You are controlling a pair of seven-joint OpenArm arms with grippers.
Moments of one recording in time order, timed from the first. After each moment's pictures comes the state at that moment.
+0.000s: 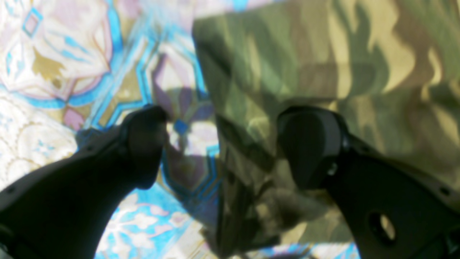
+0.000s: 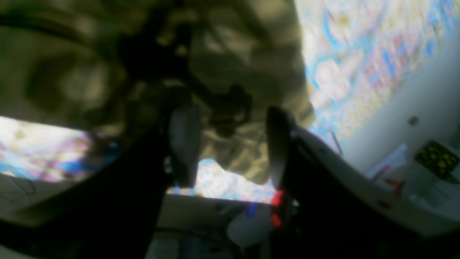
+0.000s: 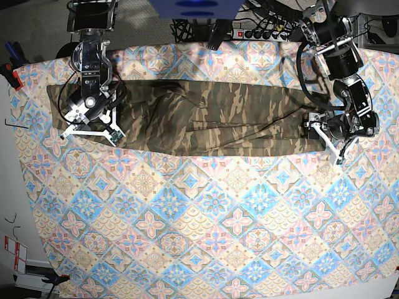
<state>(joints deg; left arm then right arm) -7.0 -10.2 -27.9 60.9 -5.8 -38.9 55.2 -8.8 5.8 3.9 102.9 -22.3 42.5 -71.0</state>
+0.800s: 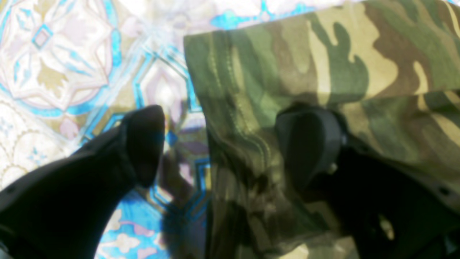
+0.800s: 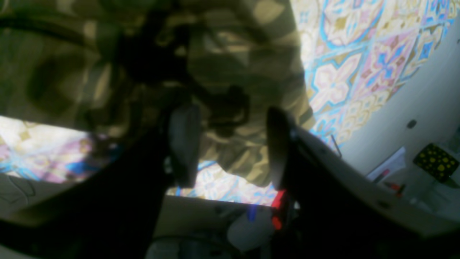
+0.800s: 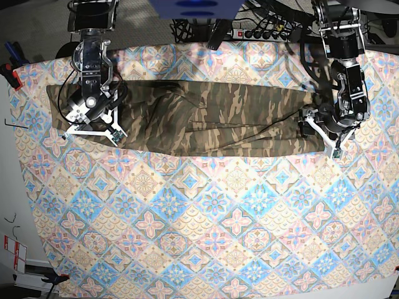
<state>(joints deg) 2.4 -14.2 -12.0 62.4 -16.1 -31.7 38.6 -8.7 5.7 3.9 102.9 -21.9 42.5 -70.8</state>
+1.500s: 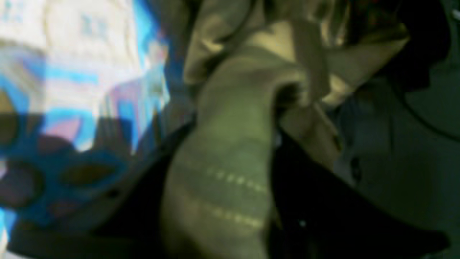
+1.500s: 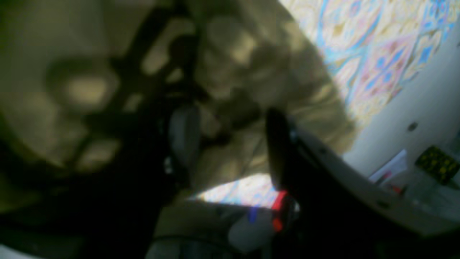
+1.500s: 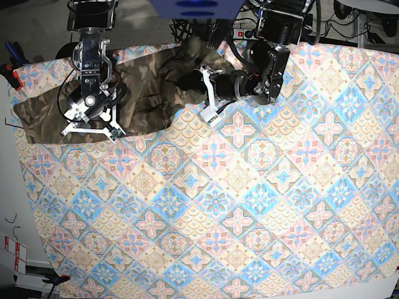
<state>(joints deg) 4.0 -0.8 7.0 59.7 -30.8 -46.3 51.3 -9.2 5.8 4.0 103.0 -22.1 42.6 -72.0</state>
